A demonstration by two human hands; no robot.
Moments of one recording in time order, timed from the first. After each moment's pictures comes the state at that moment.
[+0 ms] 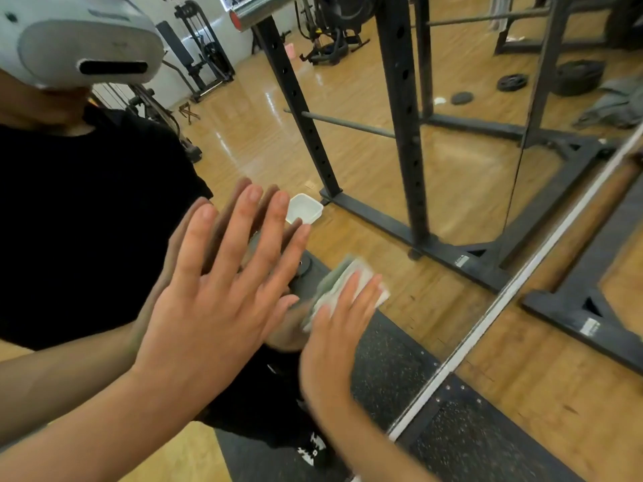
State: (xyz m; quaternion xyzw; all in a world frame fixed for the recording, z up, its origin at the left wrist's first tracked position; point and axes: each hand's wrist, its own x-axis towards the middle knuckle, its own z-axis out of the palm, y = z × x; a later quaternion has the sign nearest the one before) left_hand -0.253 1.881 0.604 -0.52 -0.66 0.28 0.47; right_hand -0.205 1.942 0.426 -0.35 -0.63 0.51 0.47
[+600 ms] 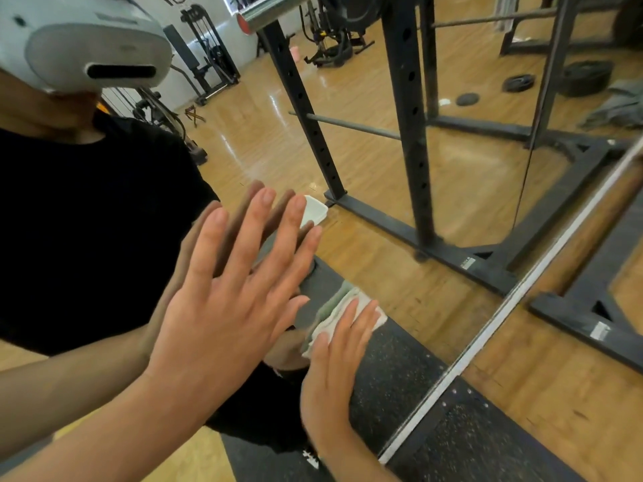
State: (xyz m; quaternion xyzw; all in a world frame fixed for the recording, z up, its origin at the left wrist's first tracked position) left_hand -0.254 1.887 0.606 -0.53 -0.68 0.25 0.44; right_hand -0.201 1.910 0.405 -0.33 -0.62 0.53 0.47
